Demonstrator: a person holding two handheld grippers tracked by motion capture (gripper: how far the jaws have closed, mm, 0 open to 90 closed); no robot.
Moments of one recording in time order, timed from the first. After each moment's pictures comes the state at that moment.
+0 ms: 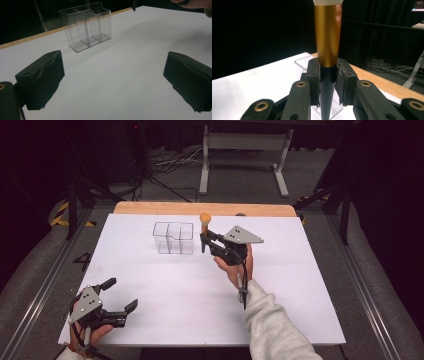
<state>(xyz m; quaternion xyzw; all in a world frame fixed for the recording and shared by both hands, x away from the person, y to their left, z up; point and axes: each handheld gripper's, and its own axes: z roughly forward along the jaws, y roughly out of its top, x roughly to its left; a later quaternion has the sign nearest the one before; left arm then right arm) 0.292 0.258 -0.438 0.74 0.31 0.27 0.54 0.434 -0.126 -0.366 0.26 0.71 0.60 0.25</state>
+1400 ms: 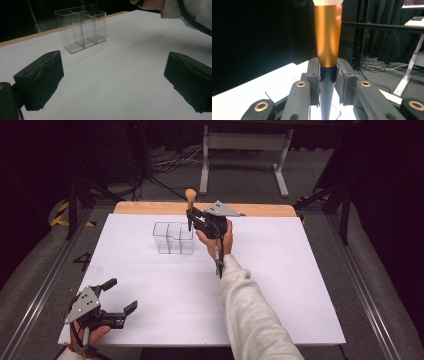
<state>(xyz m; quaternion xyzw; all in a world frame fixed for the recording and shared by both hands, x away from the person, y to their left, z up) 0.292 0.261 -0.441 0.74 0.30 0.24 0.55 0.510 -0.078 -0.361 0.31 0.70 0.60 0.25</state>
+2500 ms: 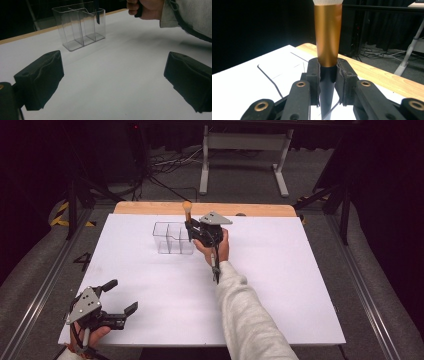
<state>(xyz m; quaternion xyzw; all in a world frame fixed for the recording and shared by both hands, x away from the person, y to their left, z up) 0.292 0.260 -0.443 0.74 0.31 0.24 0.55 0.511 -0.070 -0.397 0.33 0.72 0.55 0.25</state>
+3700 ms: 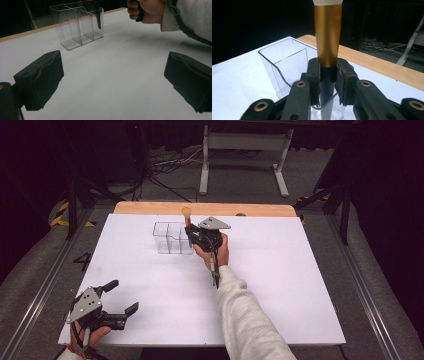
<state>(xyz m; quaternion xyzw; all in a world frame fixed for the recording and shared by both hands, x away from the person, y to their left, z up) 0.292 0.260 -0.443 0.74 0.30 0.24 0.55 0.503 -0.068 -0.408 0.33 0.73 0.54 0.24</state>
